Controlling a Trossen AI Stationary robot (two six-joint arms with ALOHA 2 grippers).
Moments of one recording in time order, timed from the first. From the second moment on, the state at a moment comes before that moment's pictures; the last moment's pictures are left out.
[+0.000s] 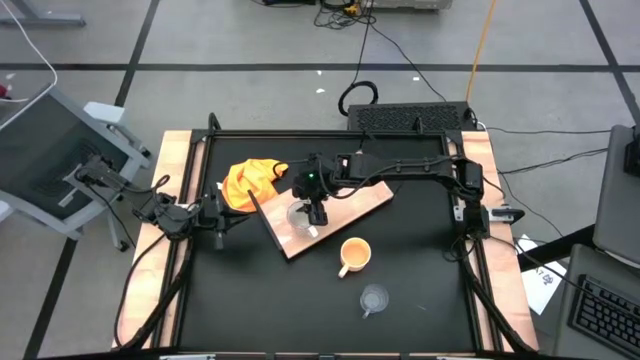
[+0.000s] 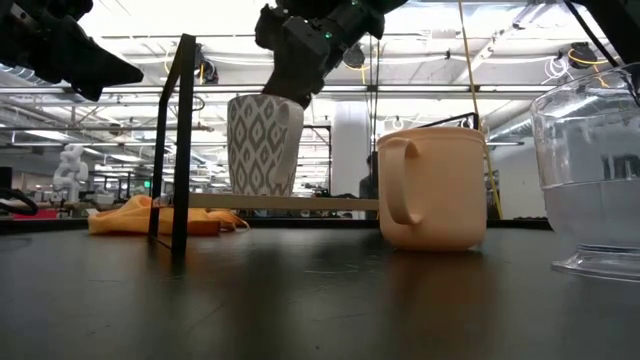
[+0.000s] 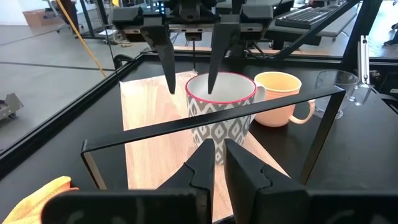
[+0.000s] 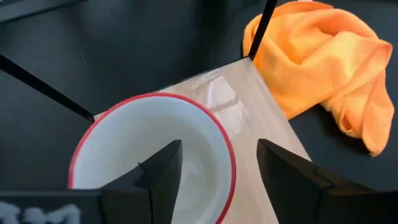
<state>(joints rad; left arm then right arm) -0.53 0.37 0.26 -0.19 -0.68 -0.19 -0.13 1.99 1.71 -0.55 -0.21 -0.20</state>
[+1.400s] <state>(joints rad) -0.53 0.37 0.26 -0.11 -0.65 -0.11 0.05 1.32 1.24 -0.44 -0.11 -0.23</state>
